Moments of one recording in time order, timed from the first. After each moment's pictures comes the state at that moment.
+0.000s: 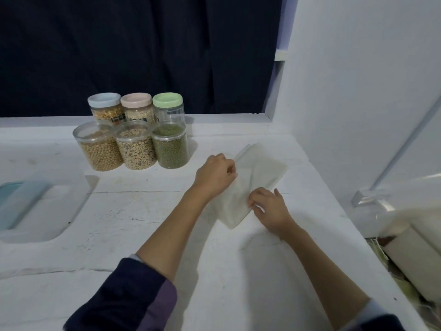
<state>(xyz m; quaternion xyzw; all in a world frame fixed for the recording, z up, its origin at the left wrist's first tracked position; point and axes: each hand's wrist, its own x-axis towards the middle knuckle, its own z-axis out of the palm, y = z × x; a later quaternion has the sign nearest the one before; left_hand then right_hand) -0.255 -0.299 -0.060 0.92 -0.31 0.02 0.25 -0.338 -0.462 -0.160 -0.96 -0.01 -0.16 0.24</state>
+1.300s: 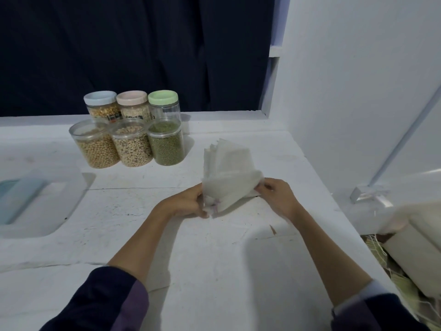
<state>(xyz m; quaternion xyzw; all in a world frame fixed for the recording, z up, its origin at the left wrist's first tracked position) -0.245 -0.243 -0.120 0.83 -0.31 -0.28 0.37 -0.342 -0.483 -0.125 -0.87 0.10 -0.11 0.46</state>
